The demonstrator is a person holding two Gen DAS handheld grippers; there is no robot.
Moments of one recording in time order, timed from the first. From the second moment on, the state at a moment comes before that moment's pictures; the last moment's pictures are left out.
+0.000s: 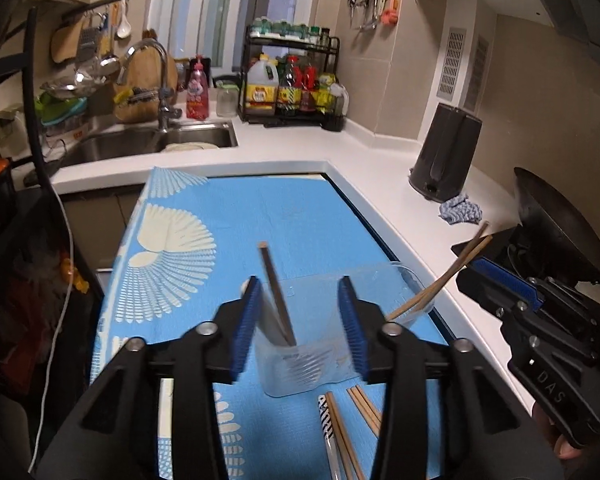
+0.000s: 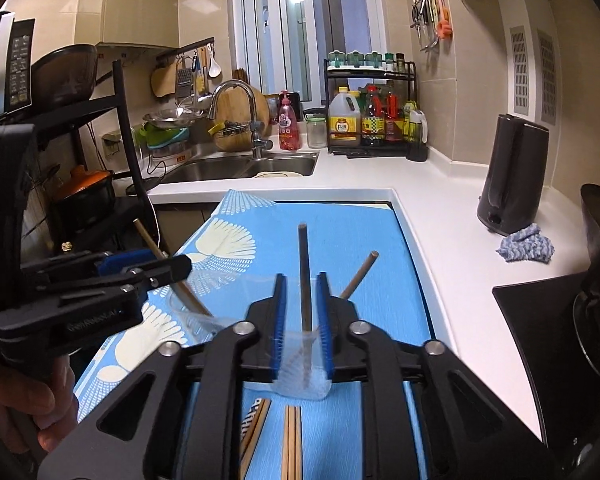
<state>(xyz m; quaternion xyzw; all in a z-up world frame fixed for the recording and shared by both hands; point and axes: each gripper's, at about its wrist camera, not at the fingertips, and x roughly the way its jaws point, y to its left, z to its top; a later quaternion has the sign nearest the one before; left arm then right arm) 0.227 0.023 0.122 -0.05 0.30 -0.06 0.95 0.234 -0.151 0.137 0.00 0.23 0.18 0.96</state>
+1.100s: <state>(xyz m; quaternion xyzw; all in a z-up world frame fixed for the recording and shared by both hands) 0.065 0.021 0.007 -0.06 0.30 -0.01 0.95 0.087 -0.214 0.034 0.00 0.27 0.12 0.96</state>
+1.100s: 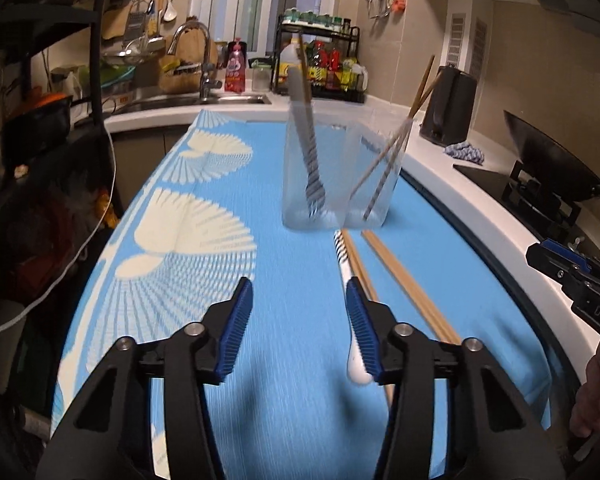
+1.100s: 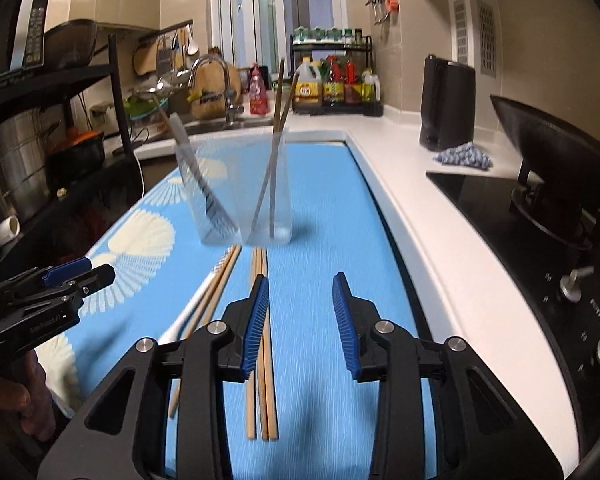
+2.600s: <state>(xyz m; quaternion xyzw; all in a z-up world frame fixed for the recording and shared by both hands) 0.070 -0.020 -0.054 -0.02 0.36 -0.04 0.93 0.093 -0.193 -0.043 -0.01 0.39 0.16 0.91</state>
